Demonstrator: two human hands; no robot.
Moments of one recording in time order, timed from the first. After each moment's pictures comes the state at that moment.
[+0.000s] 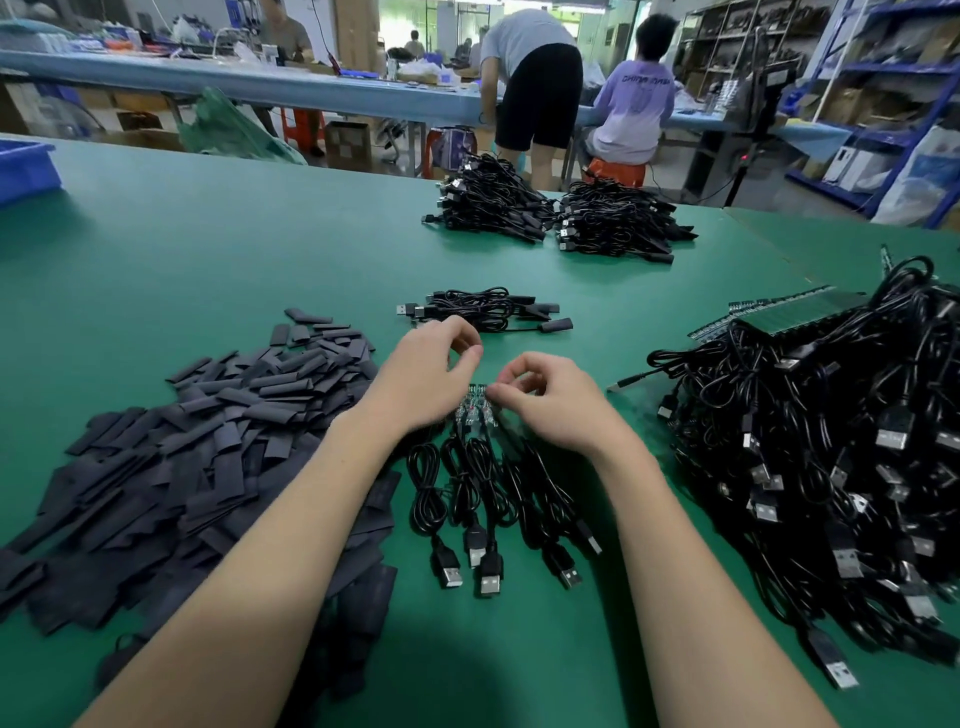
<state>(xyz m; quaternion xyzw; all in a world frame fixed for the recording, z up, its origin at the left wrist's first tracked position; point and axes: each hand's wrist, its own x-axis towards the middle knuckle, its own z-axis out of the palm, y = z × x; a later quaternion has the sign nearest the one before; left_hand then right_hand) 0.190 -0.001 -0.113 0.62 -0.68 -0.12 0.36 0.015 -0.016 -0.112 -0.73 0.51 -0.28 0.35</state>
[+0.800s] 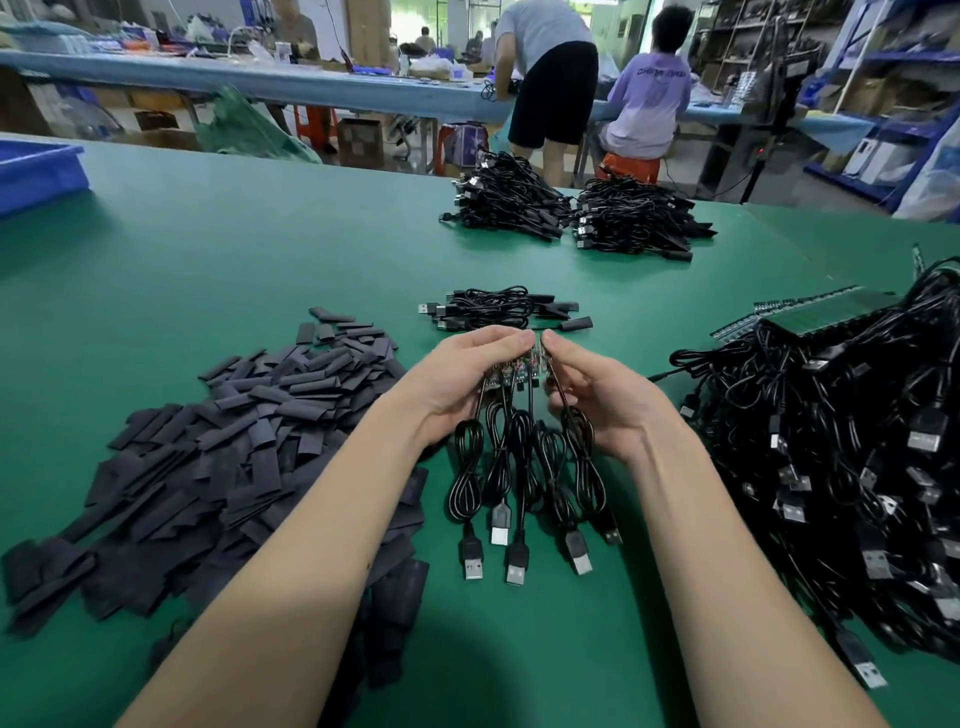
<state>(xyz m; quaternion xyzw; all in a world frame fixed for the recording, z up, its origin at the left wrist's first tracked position) 0.175 0.013 -0.097 0.45 -0.44 -0.60 0.50 0.009 -0.016 -0.101 -0.44 0.40 -0.37 0.71</state>
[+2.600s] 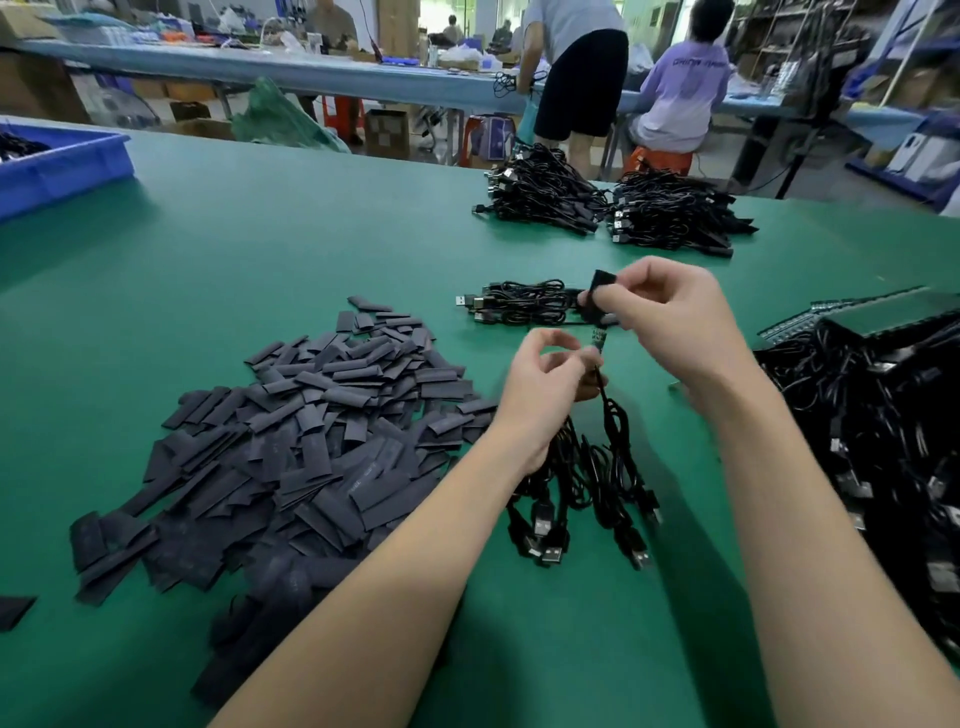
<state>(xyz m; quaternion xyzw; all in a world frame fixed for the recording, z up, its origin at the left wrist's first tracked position) 0.126 0.009 -0.126 0.45 -0.38 -0.51 0.63 0.015 -0.003 -0.041 -0.66 0.47 -0.46 0.37</state>
